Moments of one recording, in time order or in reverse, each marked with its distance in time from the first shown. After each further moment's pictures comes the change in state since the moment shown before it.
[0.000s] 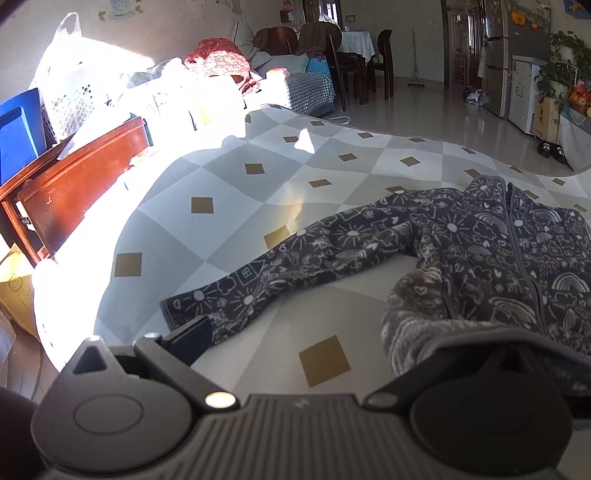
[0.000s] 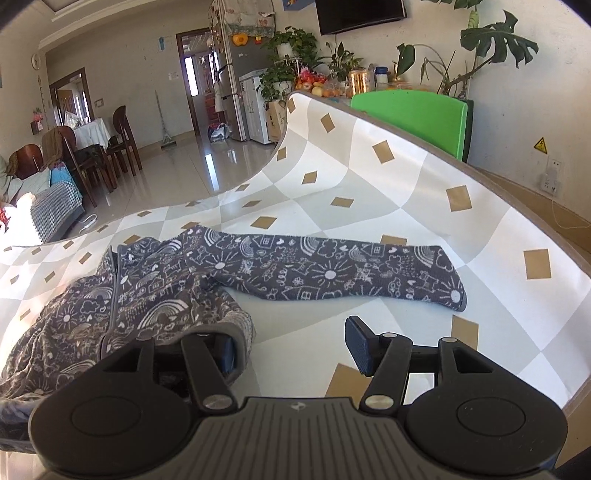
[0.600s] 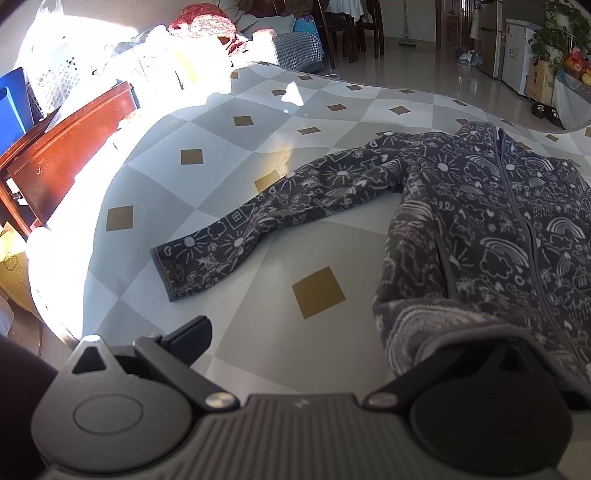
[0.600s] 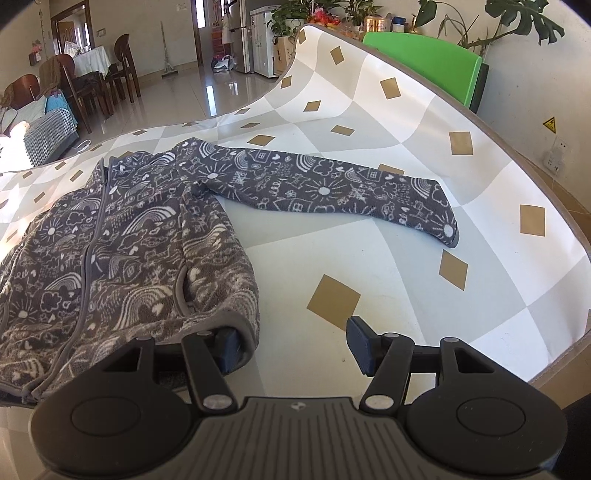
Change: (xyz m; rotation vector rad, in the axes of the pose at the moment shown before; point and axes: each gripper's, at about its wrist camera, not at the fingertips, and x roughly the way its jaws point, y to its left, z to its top) left arm 0.000 -0.005 -0.027 0.041 0.120 -0.016; right arm -0.003 0.001 -0.038 -0.103 0.175 -0.049
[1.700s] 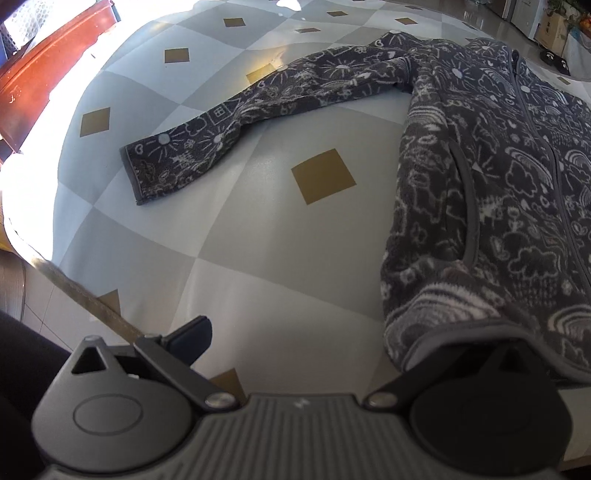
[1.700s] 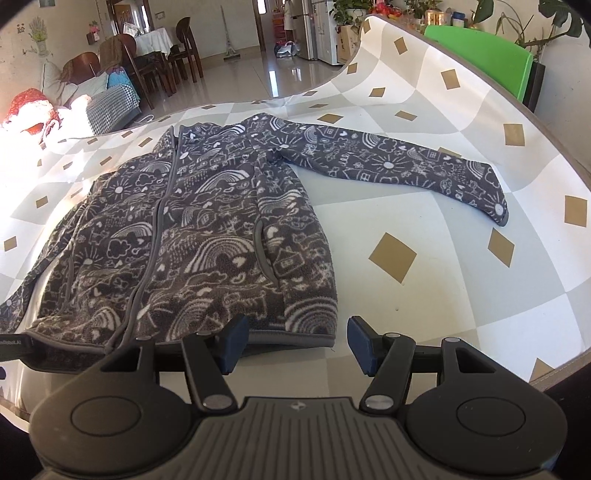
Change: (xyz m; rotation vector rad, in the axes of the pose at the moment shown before) left arm 0.045 -0.006 -0.020 -0.018 0.291 -0.044; right arm -0.028 0.015 -0.029 -0.076 0.015 0.218
